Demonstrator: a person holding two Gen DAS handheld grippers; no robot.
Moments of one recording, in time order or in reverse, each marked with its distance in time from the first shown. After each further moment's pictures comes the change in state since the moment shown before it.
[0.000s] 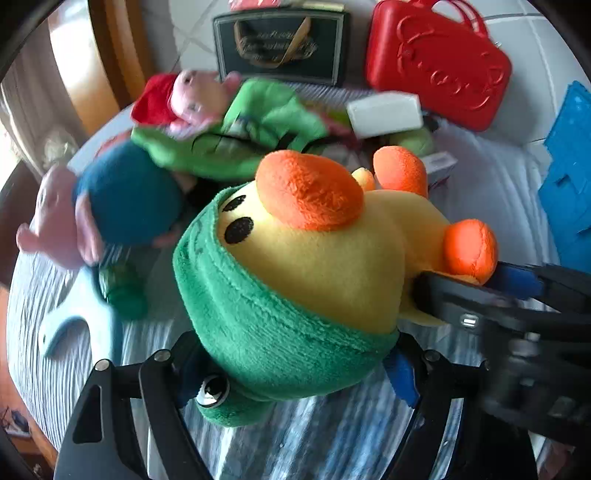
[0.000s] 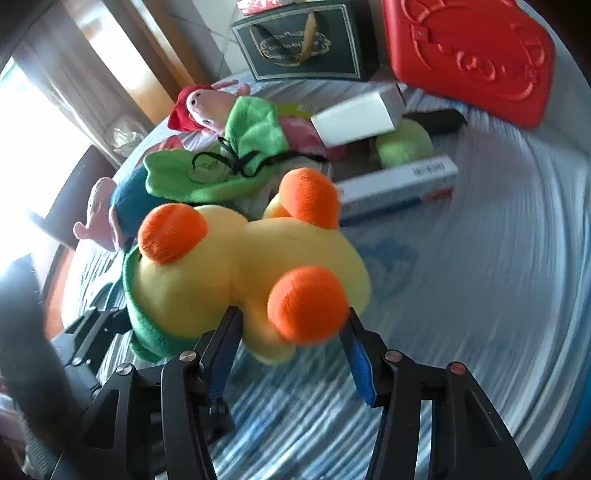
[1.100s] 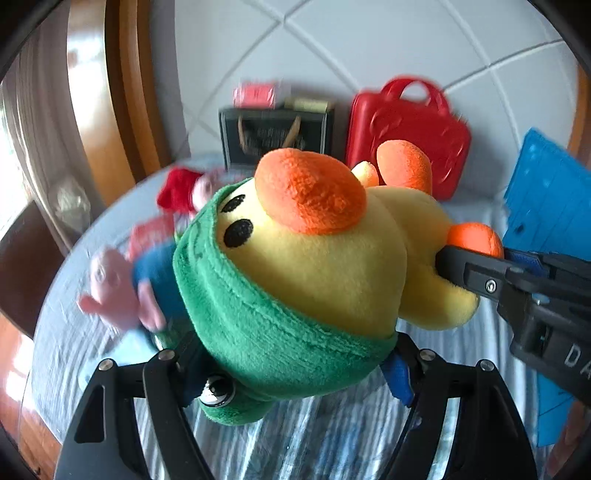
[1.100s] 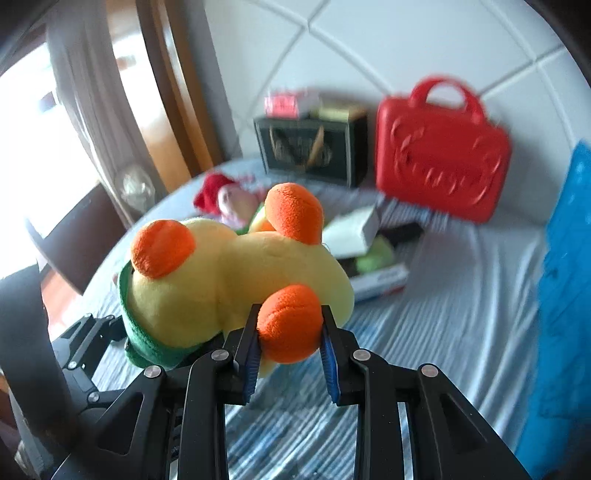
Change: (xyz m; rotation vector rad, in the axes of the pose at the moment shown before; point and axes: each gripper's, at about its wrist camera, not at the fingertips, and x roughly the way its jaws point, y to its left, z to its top) left arm -0.139 -0.006 0.019 0.058 -0.342 -0.024; right arm -0.134 0.044 0.004 -0.094 -0.343 -0.105
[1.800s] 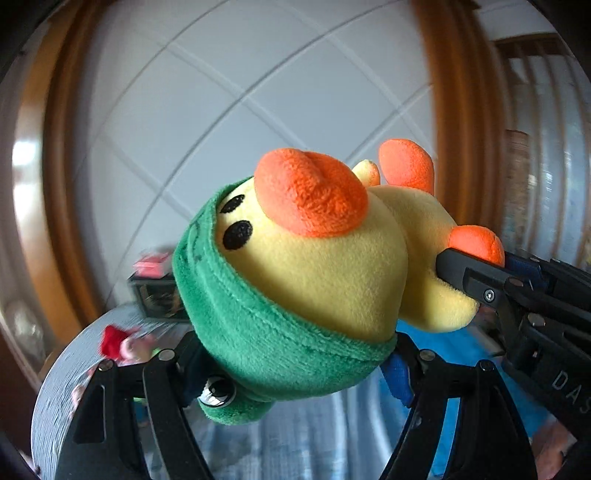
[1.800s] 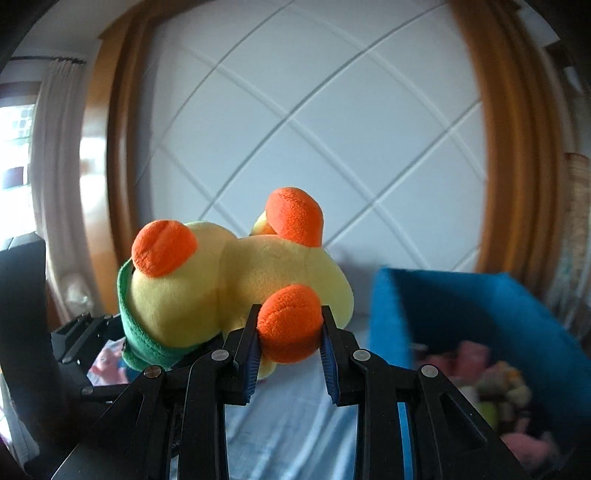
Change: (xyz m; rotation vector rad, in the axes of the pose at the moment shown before) left arm -0.218 -0.166 0.041 0.236 -0.402 -0.311; right arm -0.304 -0.052 -0.035 0.066 -0.503 -0.377
